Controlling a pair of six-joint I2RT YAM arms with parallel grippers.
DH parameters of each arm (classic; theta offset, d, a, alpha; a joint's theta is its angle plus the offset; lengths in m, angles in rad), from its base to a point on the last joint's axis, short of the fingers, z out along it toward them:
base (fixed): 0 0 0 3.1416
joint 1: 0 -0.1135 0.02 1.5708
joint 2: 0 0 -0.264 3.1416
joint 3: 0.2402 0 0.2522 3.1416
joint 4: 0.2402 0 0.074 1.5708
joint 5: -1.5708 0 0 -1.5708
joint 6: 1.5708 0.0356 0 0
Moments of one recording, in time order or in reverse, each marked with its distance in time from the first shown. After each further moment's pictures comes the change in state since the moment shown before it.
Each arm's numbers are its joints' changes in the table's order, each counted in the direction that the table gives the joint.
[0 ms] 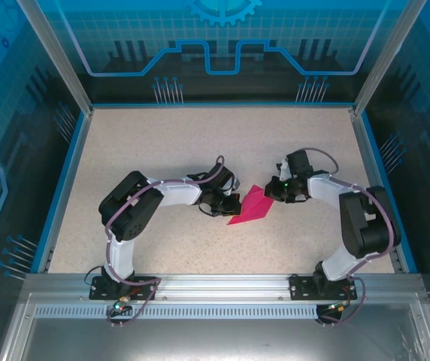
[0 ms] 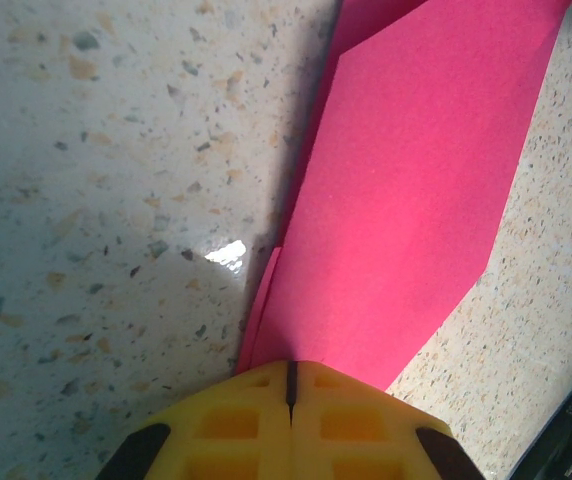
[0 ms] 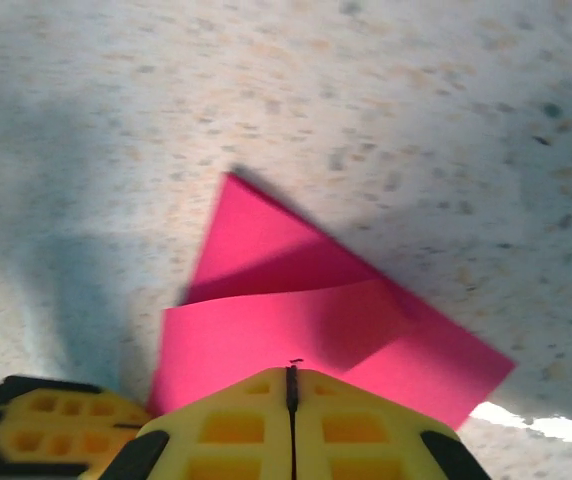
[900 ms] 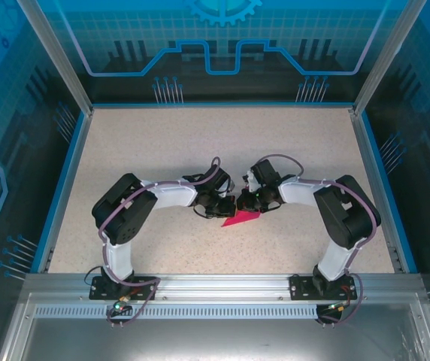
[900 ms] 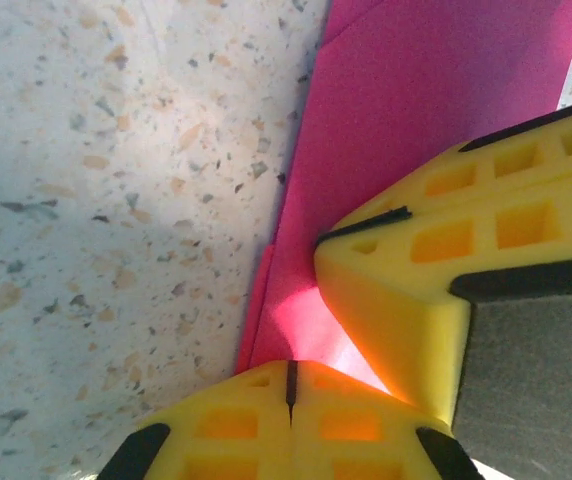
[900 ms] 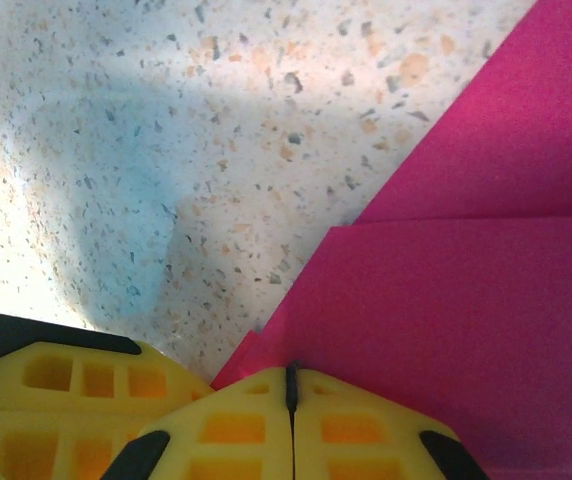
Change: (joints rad) left arm -0.005 -0.061 -0.054 0.052 0.053 0.023; right arm -0.281 0.164 0.043 -0.082 0.021 0.047
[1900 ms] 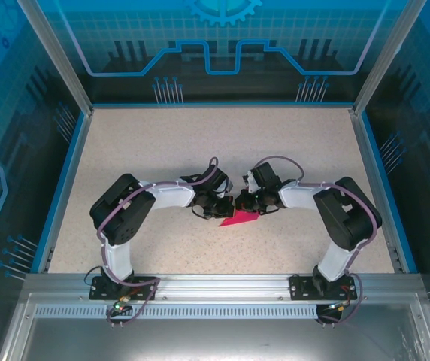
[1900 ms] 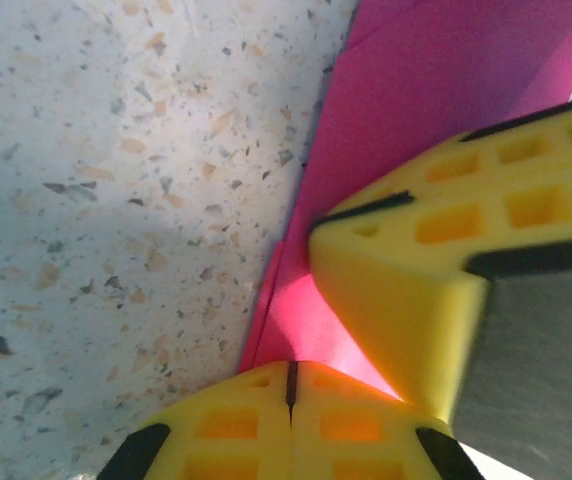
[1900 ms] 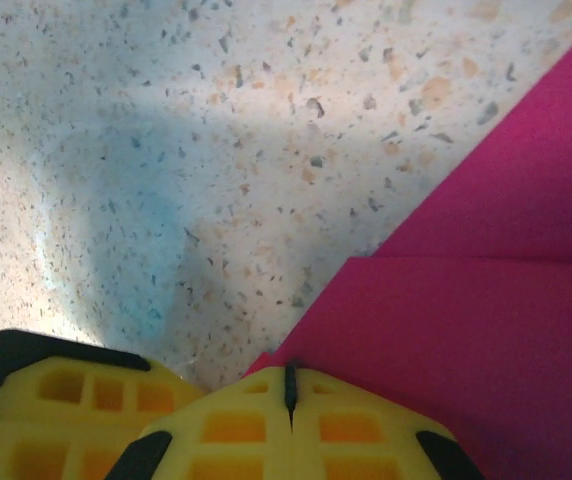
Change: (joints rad) left arm -0.010 -0.011 -0.020 -0.006 -0.004 0.001; right arm -0.011 -0.009 -0.052 -0.133 -0.007 0.082
